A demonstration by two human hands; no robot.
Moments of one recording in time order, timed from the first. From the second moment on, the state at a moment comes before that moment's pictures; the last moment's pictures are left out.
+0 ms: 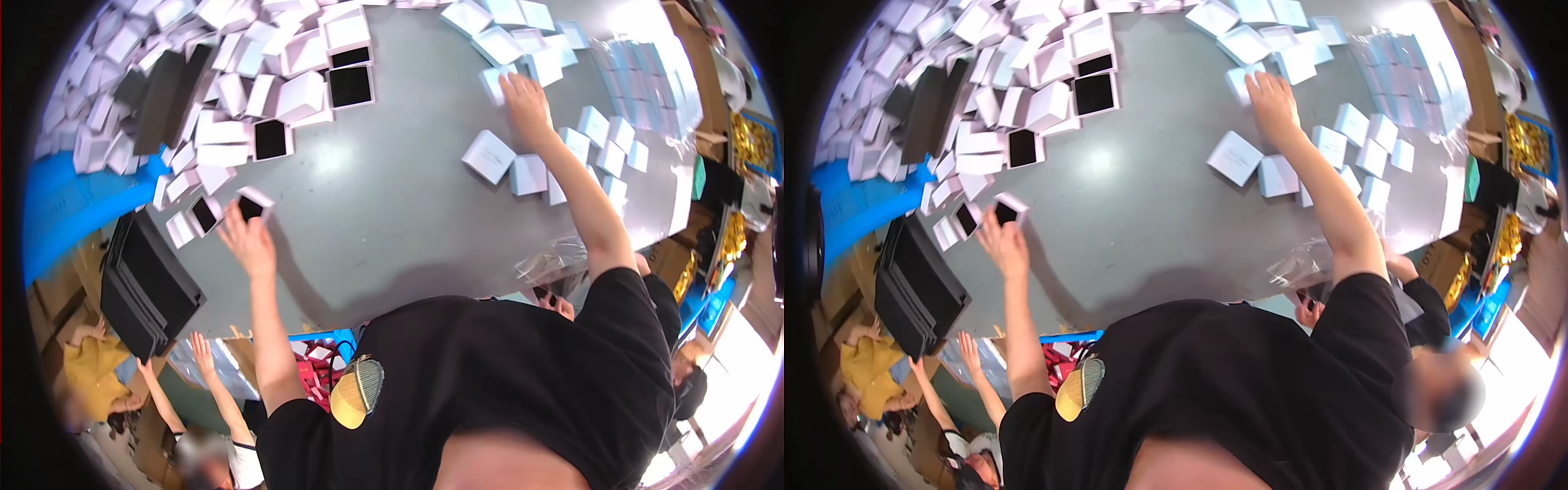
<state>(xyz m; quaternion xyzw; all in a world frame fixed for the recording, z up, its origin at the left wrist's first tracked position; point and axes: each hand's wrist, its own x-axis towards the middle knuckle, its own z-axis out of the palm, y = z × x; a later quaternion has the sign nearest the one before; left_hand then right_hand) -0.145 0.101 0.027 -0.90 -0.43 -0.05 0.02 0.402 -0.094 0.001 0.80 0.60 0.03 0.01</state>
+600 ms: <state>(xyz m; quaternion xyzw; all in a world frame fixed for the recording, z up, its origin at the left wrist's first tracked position) 0.034 0.035 -0.010 -0.80 -0.34 -0.19 -0.45 0.226 -0.036 0.037 0.66 0.62 -0.29 -0.30</state>
